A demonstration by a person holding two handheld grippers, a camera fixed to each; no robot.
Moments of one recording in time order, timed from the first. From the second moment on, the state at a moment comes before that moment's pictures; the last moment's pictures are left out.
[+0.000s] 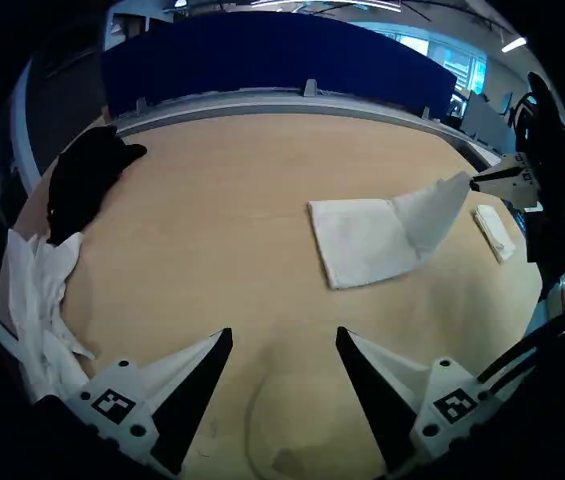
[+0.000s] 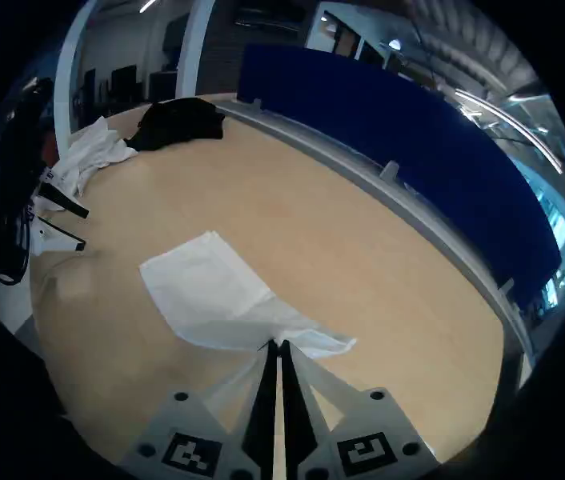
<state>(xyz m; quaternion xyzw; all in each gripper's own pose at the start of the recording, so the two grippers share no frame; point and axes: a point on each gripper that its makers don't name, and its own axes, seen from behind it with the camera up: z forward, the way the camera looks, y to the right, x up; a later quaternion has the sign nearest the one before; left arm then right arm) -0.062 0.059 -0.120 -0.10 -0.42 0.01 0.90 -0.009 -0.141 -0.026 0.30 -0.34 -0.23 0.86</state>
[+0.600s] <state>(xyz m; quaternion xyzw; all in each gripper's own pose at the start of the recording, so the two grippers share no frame) -0.045 0.051 -0.122 -0.10 -0.40 0.00 0.91 -0.015 -0.237 -0.019 0.38 -0.32 -0.28 0.82</state>
